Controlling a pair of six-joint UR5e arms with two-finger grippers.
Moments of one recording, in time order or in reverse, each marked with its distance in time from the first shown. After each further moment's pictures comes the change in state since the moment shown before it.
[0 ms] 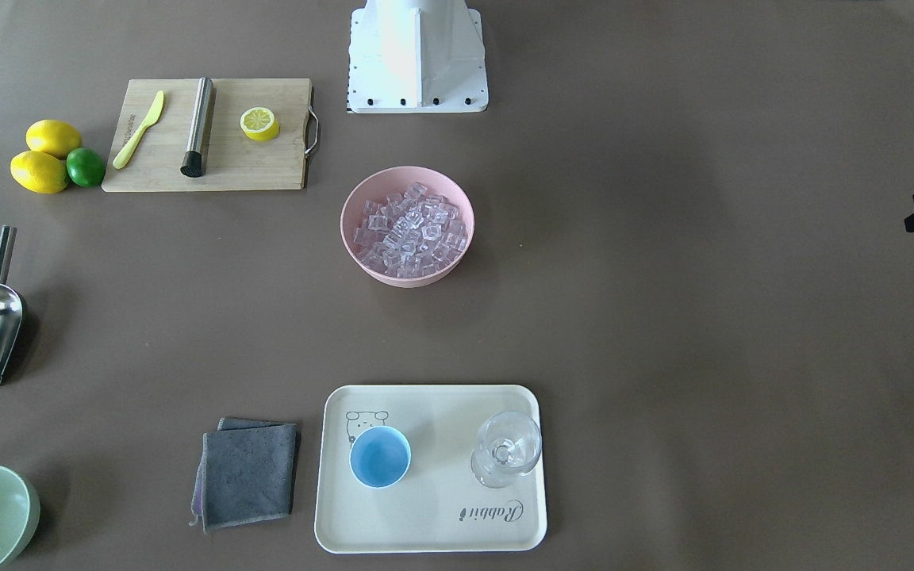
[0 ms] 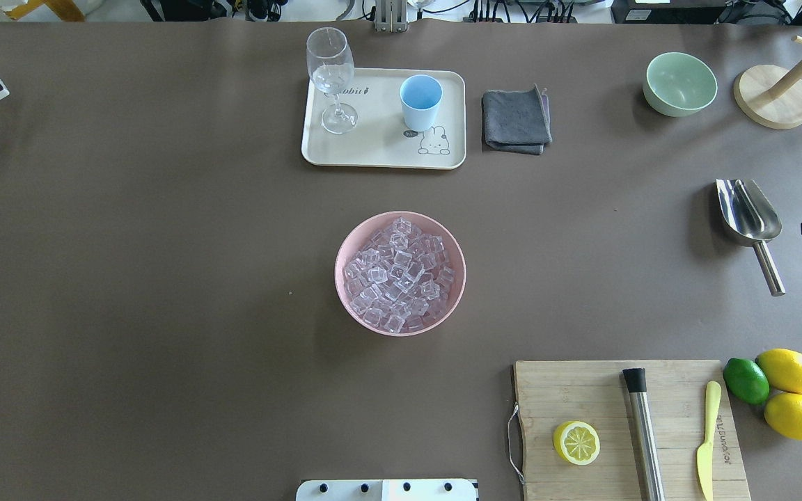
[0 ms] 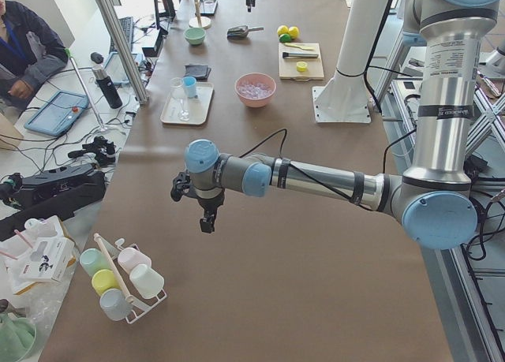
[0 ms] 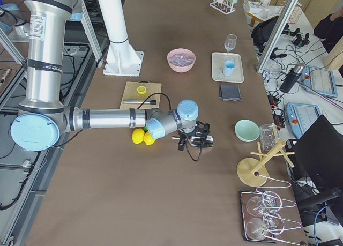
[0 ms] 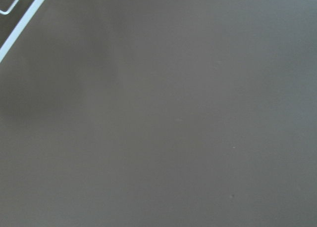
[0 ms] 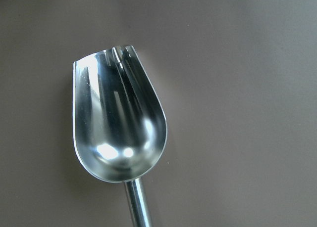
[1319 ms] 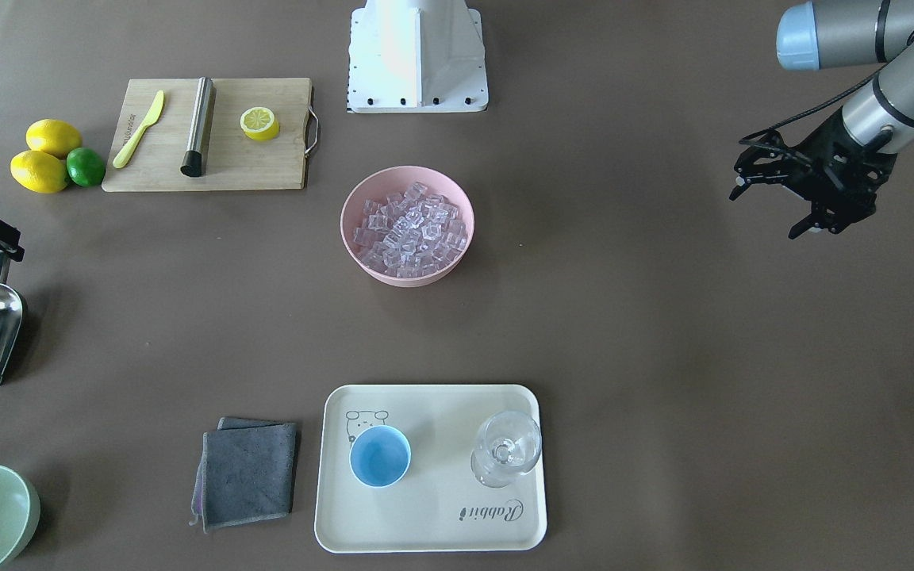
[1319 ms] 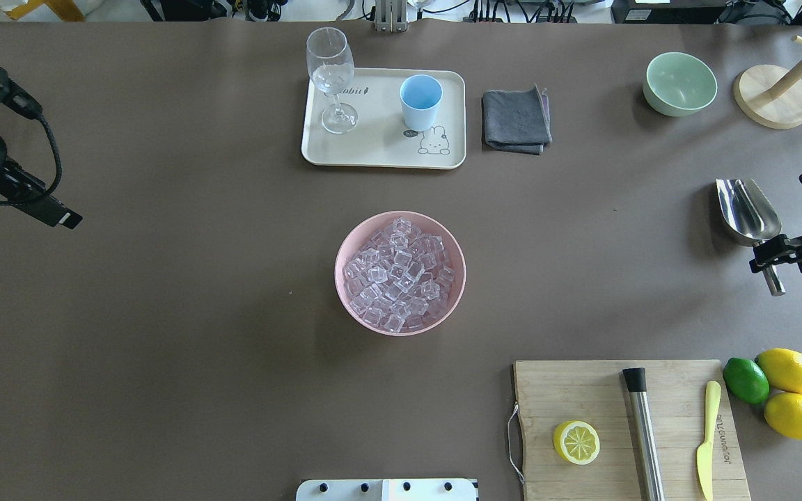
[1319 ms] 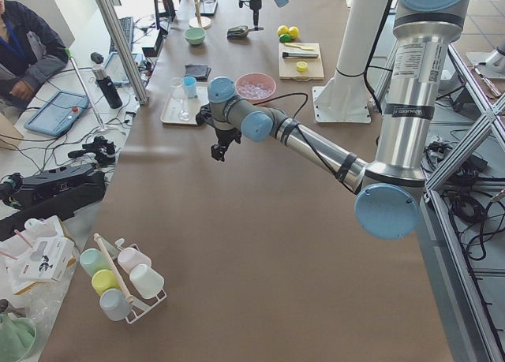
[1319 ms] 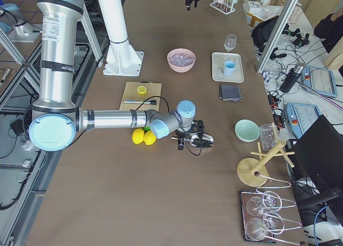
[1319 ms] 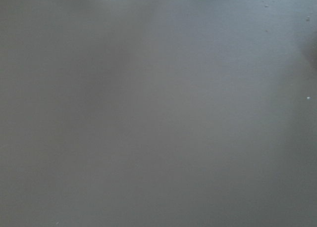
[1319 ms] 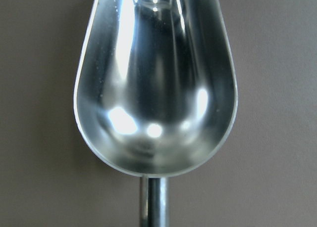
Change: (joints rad) left arm 0.290 -0.090 -0.194 -0.083 0.004 -0.020; right arm -0.198 0.023 -0.067 0.074 -0.123 -0.115
